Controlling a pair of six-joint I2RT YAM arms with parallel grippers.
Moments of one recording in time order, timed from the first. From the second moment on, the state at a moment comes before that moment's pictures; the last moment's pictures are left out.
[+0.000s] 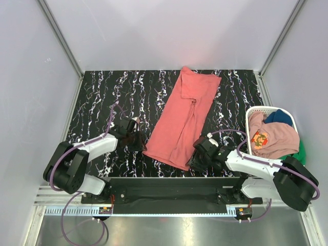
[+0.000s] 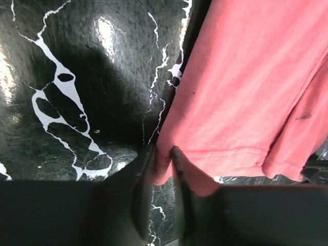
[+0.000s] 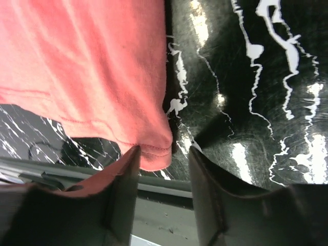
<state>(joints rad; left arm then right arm) -0.44 1.41 0.61 -0.25 0.24 -0.61 0.85 1.19 0.48 -0.34 0.01 1.30</state>
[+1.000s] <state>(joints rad) -0.71 0.95 0.40 -0.25 0.33 -0.95 0.86 0.77 0.50 -0.91 0.04 1.29</state>
